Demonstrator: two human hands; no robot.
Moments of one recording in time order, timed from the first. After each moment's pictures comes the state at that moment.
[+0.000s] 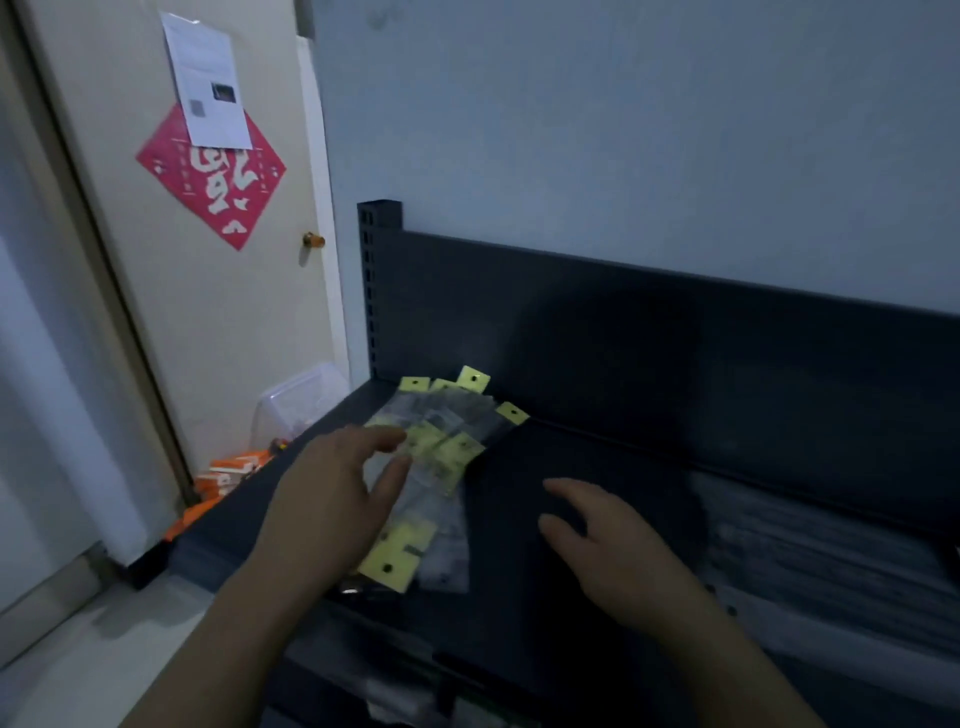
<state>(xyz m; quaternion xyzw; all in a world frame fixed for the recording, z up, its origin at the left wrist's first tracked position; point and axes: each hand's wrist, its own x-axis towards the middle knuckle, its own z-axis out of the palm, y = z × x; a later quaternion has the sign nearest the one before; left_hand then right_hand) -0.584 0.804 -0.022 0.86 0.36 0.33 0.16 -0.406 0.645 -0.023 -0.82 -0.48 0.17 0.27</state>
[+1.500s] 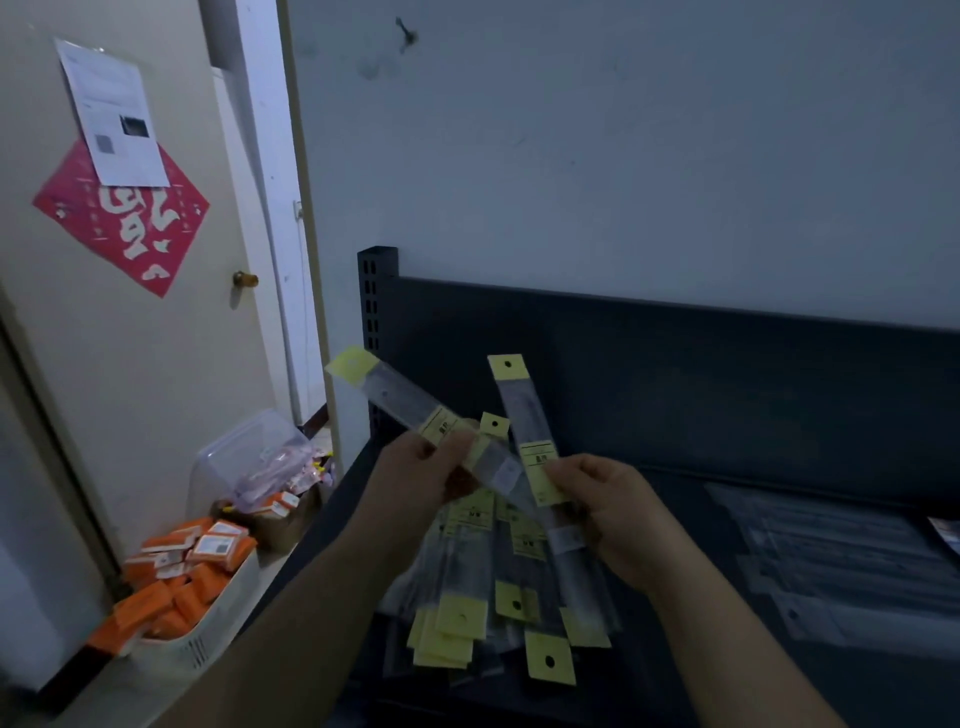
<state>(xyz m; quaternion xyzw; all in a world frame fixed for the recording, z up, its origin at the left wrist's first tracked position) -0.556 0.867 0.006 0.64 0.21 0.27 0.68 -0.432 0.730 -0.004 -0.62 -0.22 0.33 0.68</state>
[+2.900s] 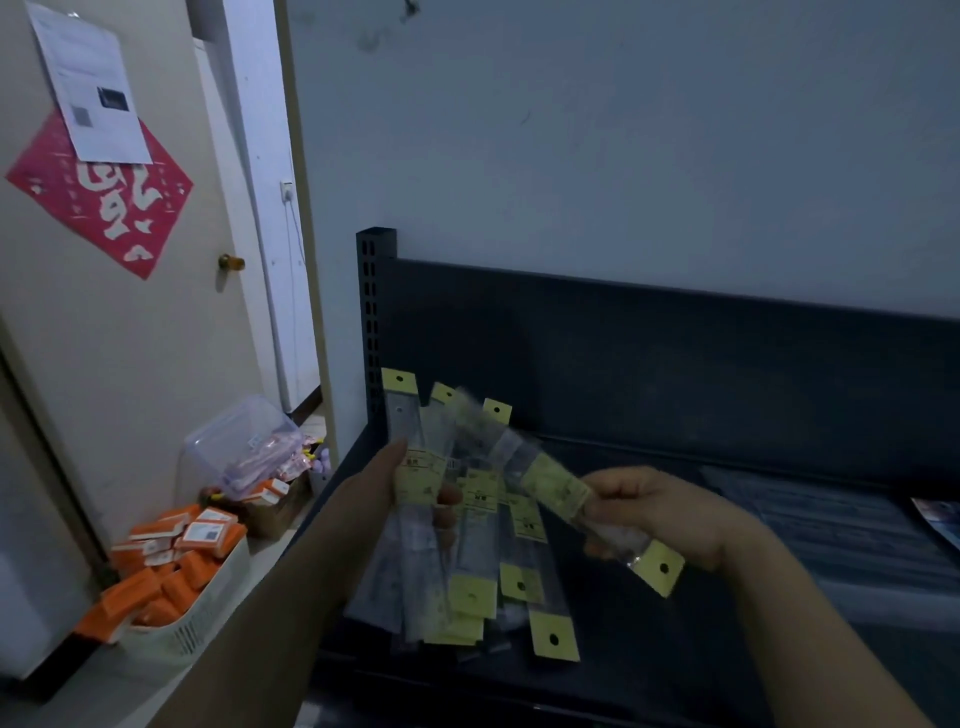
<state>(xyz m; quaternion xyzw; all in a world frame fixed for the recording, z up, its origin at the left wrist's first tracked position) -0.589 0.886 -0.010 0.54 0.28 0.18 0.77 -0.406 0.688 0.002 -0.72 -0.36 0.41 0.43</state>
